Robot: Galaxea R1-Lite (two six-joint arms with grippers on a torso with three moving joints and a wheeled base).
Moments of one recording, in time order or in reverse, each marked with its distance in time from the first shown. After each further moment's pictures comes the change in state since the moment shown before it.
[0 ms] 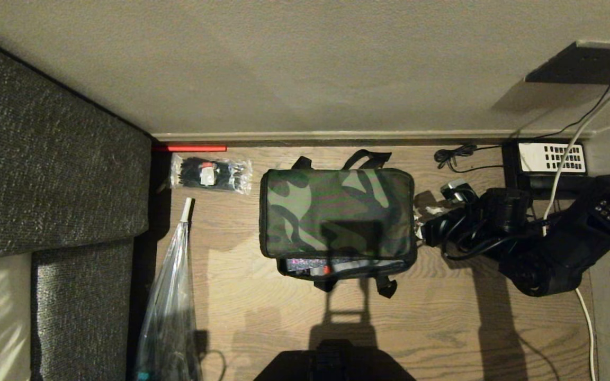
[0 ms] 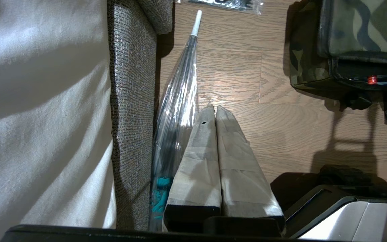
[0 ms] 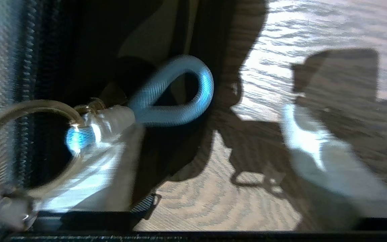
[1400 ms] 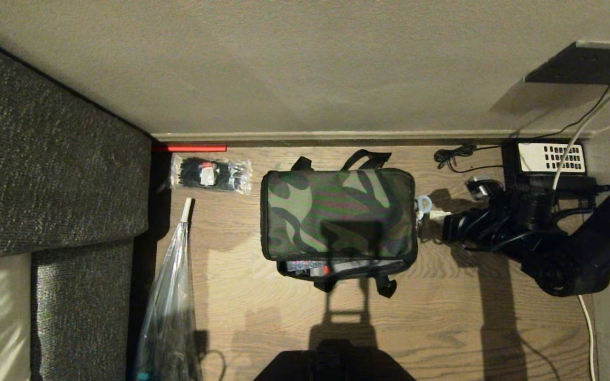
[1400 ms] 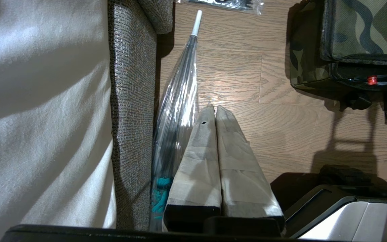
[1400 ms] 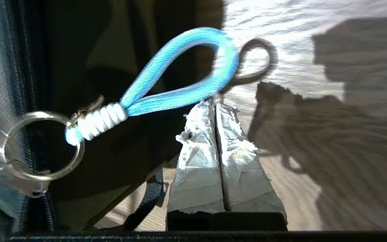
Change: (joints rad) left arm 0.000 0.000 0.000 0.000 0.000 0.000; right arm -0.067 -0.085 0.066 0.038 0.012 0.158
